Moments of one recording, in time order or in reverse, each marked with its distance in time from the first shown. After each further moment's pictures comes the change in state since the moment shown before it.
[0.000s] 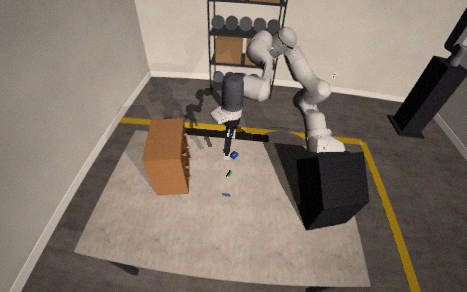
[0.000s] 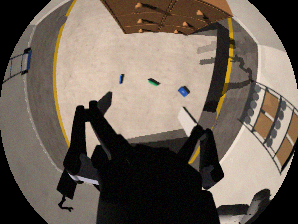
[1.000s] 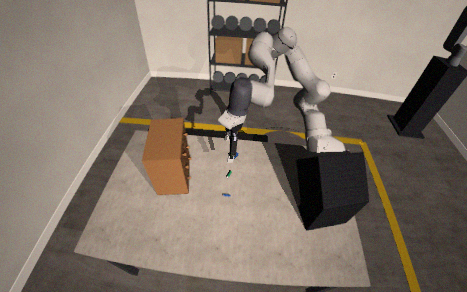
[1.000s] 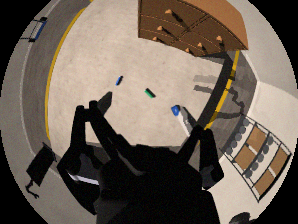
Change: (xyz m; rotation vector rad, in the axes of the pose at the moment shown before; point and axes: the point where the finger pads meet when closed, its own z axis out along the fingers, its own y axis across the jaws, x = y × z) arm 0.007 0.000 0.020 0.001 0.118 -0.307
